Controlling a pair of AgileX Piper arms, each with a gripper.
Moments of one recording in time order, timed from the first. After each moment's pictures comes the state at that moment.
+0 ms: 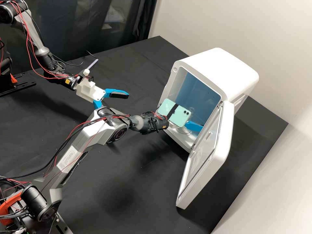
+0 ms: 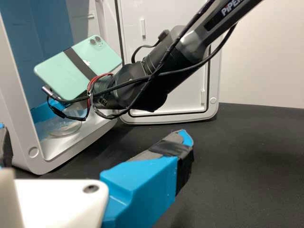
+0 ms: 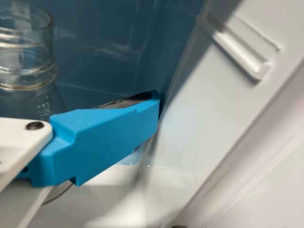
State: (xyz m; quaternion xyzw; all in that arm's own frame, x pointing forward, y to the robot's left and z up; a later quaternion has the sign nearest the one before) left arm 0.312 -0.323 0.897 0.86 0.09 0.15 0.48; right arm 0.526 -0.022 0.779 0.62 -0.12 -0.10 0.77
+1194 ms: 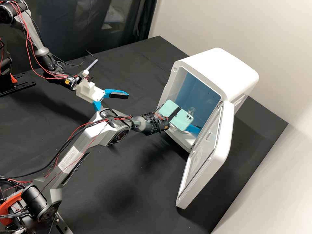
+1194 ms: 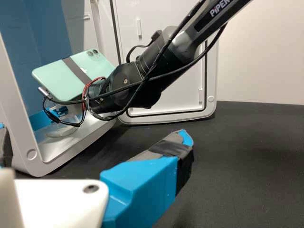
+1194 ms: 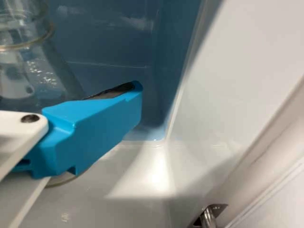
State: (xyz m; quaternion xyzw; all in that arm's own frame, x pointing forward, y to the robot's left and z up) left arm 0.313 -0.325 0.896 0.87 0.09 0.15 0.47; right arm 0.531 -0.028 0.774 0.68 -0.09 -0.13 0.71
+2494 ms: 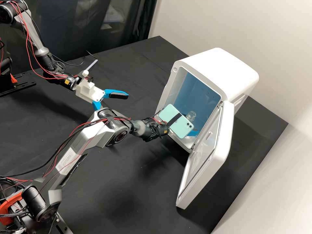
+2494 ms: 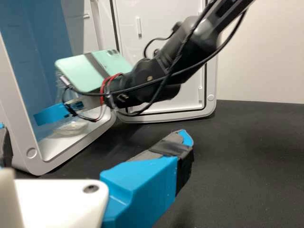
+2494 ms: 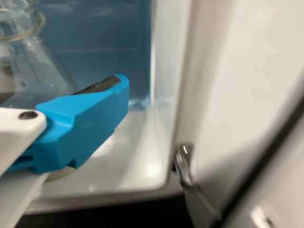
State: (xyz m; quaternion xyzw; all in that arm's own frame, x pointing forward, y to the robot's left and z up) left arm 0.312 -0.324 0.894 0.87 0.10 0.15 0.47; right arm 0.495 -0.040 0.791 0.73 -0.08 -0.13 0.67
